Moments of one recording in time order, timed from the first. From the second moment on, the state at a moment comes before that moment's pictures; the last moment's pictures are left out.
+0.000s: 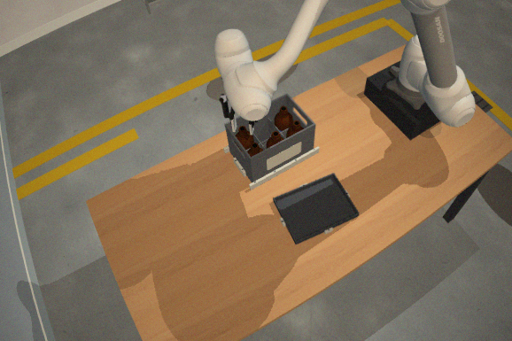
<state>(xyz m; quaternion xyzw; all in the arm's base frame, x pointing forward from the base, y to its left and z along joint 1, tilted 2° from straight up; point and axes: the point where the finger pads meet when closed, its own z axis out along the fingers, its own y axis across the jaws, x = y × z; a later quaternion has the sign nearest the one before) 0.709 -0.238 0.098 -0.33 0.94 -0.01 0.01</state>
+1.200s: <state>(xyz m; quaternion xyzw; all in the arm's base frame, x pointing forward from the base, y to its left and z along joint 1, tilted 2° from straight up) 0.707 -0.237 0.172 -0.33 0.94 -0.01 0.01</state>
